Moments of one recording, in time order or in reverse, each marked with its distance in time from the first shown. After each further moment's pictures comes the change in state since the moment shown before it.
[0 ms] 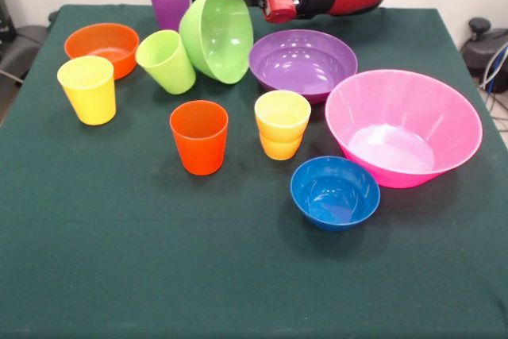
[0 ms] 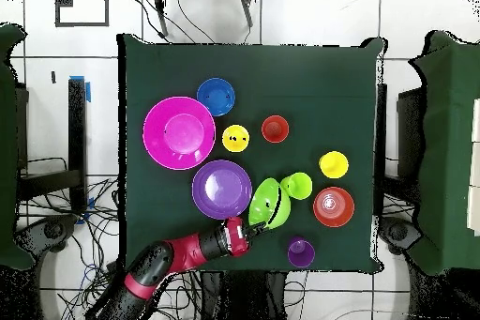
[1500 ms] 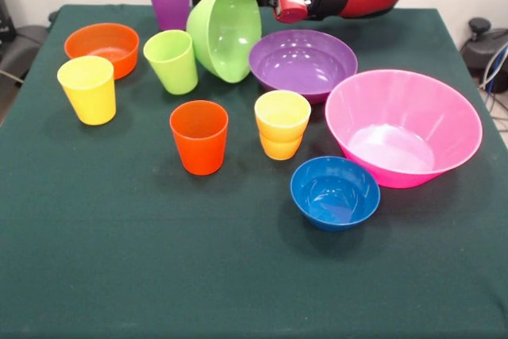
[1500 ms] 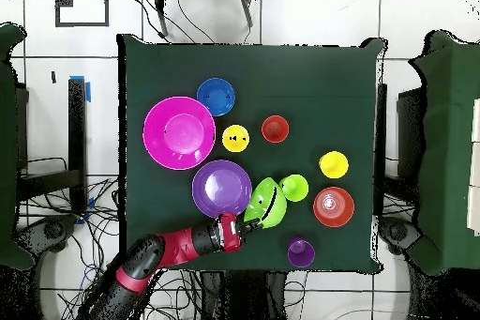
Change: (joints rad) arm -0.048 -0.012 -0.073 -0.038 -0.035 0.067 0.000
